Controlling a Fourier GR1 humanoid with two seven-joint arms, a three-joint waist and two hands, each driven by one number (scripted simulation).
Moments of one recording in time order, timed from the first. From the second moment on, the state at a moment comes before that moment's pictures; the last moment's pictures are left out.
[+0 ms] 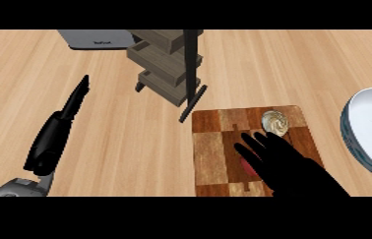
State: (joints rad) left arm -0.09 0.52 -0.29 -1.63 0.00 0.25 -0.06; right arm -0.22 -0.71 0.70 -2.26 0.59 0.34 0.70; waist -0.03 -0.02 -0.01
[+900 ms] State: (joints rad) left arm -0.09 0.48 -0.28 -1.65 -0.03 0.22 -0.05; right arm -0.22 -0.38 1.07 -2.12 1.01 0.45 1.06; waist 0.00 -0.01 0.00
